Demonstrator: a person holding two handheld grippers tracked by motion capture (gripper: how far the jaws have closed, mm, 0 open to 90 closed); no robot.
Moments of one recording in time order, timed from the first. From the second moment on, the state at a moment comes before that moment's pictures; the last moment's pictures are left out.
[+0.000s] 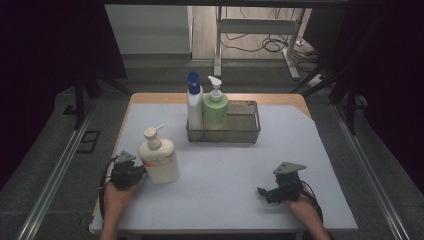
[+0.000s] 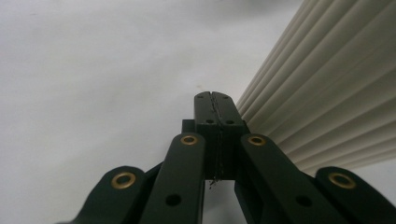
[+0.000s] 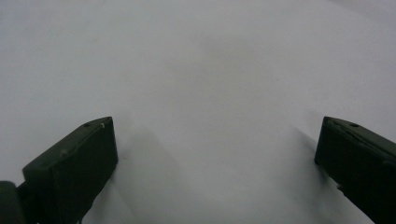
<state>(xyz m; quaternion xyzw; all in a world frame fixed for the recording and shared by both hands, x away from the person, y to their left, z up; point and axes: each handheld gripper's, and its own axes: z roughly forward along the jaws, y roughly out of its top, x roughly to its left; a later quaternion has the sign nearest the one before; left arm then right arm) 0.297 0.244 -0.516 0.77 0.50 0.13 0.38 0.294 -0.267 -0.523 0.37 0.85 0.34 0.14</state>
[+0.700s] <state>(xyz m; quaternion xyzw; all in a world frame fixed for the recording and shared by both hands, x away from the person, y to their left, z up) 0.288 0.204 -0.515 0.80 0.44 0.10 0.39 0.294 -0.268 -0.523 0.37 0.85 0.34 0.14</state>
